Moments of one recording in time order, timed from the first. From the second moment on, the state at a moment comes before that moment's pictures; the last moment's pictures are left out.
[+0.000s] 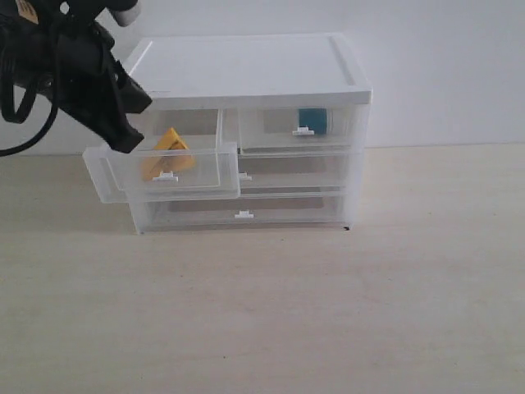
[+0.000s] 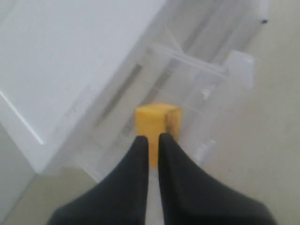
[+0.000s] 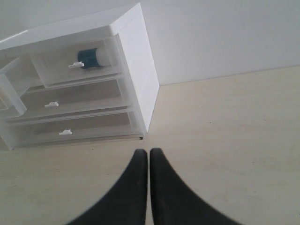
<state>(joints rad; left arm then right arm) -0.44 1.47 -1.24 -0.02 0.58 0.63 0.25 0.20 -0.01 0.25 0.02 -0.04</state>
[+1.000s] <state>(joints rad) -0.44 1.65 -1.21 -0.16 0.58 0.65 0.25 0.20 -0.01 0.25 0.02 -0.04</state>
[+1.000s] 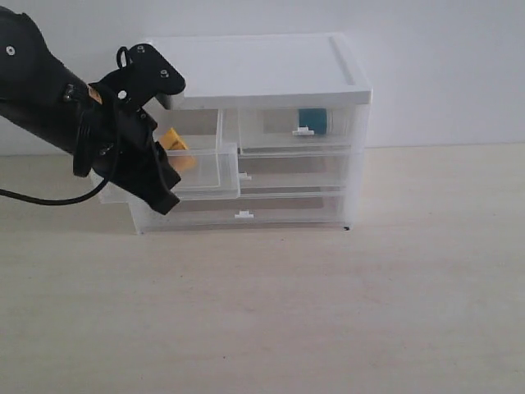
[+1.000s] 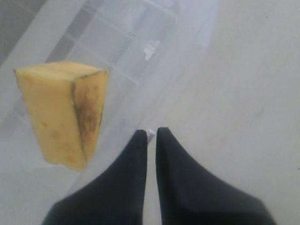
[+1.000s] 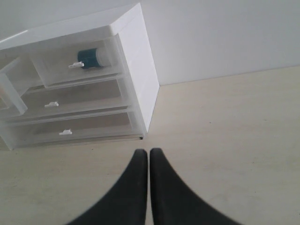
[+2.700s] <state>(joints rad) -0.38 1.78 -1.21 -0.08 0.12 0.47 0.25 0.20 -0.01 0.25 0.01 -0.05</state>
